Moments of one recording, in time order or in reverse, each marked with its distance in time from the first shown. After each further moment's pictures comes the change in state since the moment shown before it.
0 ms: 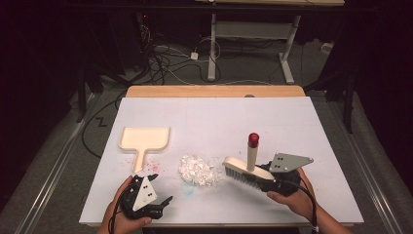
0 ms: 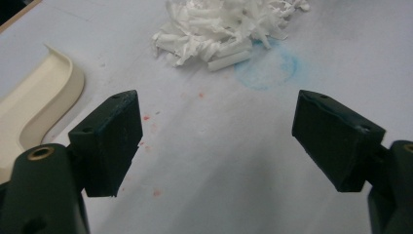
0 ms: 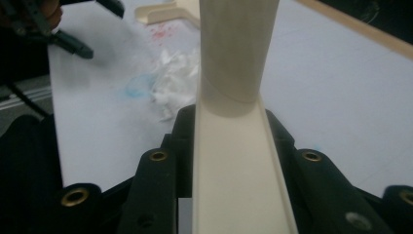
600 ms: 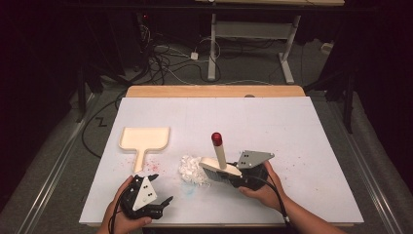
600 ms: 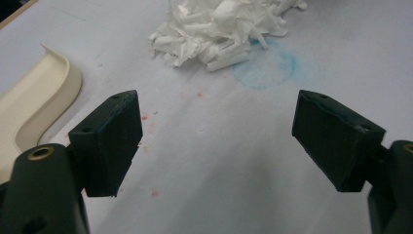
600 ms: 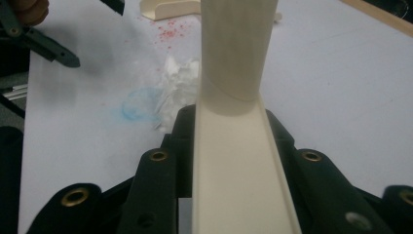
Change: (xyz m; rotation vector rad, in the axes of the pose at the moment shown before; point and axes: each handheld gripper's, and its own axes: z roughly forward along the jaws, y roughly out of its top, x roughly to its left) left arm 0.001 -0.001 0.000 -0.001 -0.008 -0.001; right arm 0.008 0.019 0.073 0.012 0.037 -0.024
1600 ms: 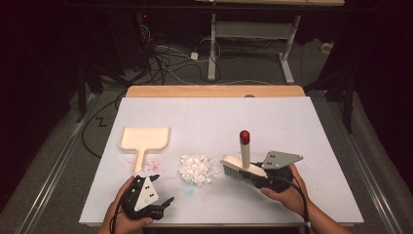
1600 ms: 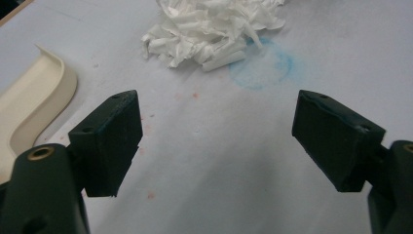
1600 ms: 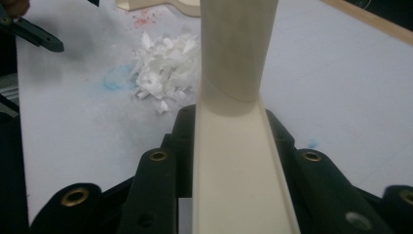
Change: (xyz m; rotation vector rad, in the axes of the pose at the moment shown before) left arm -0.002 0.001 0.001 0.007 -0.006 0.008; right arm -0.014 -0.023 -0.050 0.018 -0.075 0.039
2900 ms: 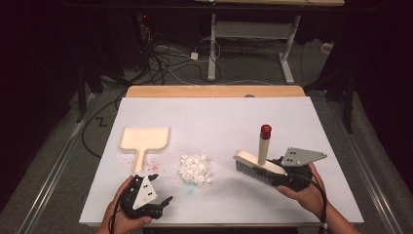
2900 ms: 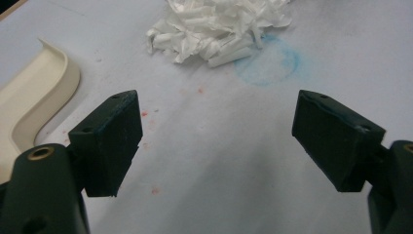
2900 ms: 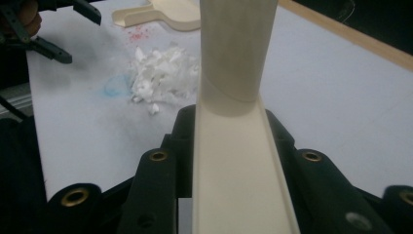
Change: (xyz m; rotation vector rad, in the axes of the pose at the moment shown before) left arm 0.004 -0.003 -0.001 -0.006 0.007 -0.011; right arm -0.014 -0.001 -0.047 -0.038 -0.015 0.029
